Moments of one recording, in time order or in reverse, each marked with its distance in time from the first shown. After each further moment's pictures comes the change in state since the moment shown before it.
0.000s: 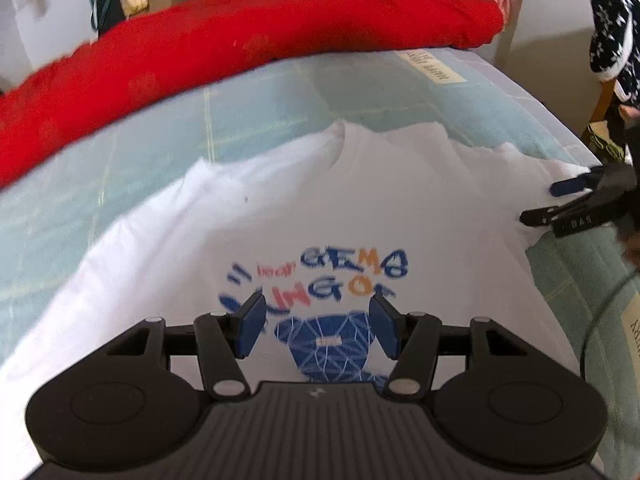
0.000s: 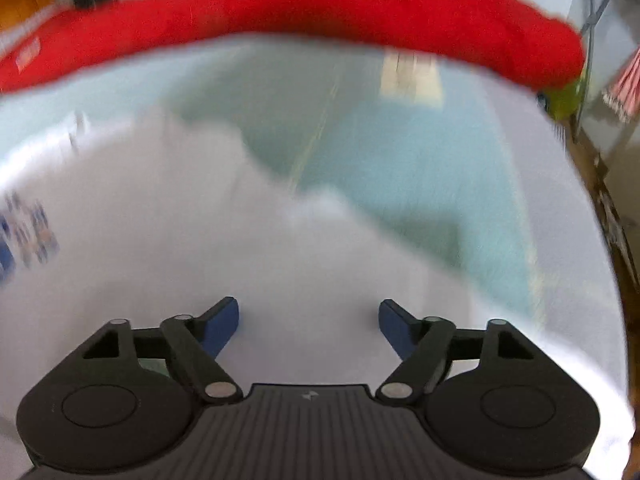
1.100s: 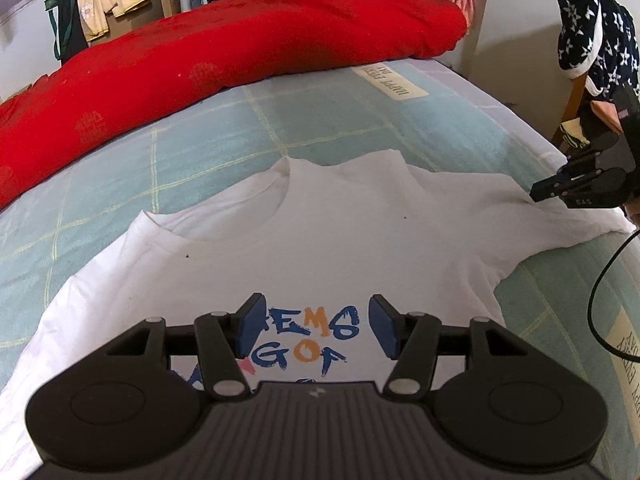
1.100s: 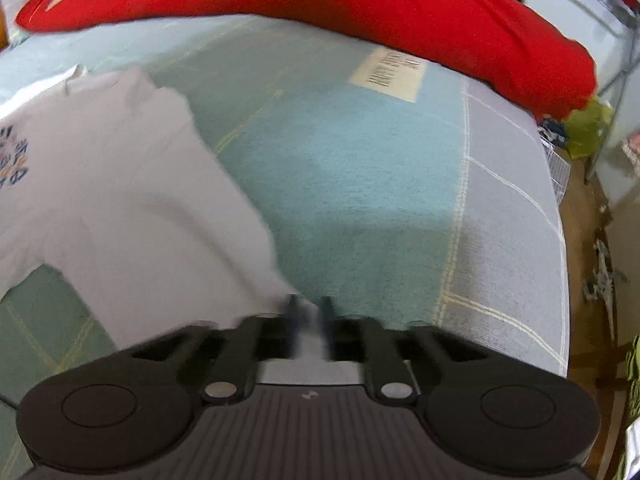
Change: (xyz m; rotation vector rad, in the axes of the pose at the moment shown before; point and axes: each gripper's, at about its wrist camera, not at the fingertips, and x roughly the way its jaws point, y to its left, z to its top) left arm 0.014 -0.034 0.037 0.099 -0.064 -0.062; right arm 0.003 -0.074 0.014 -0.236 0.035 0.010
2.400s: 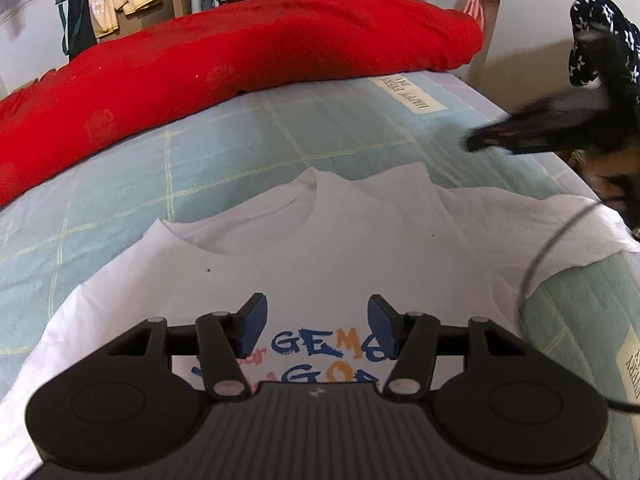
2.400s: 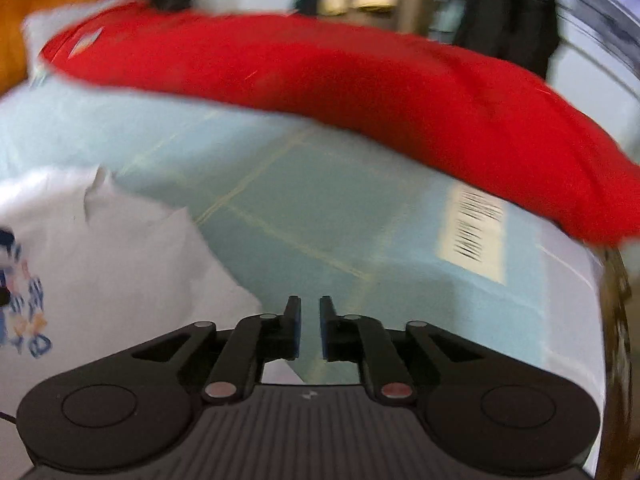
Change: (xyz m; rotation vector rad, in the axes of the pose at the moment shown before) left arm 0.010 0.026 0.006 -0.037 -0.012 -0.011; right arm 0.004 0.066 0.110 0.028 -0.204 0.067
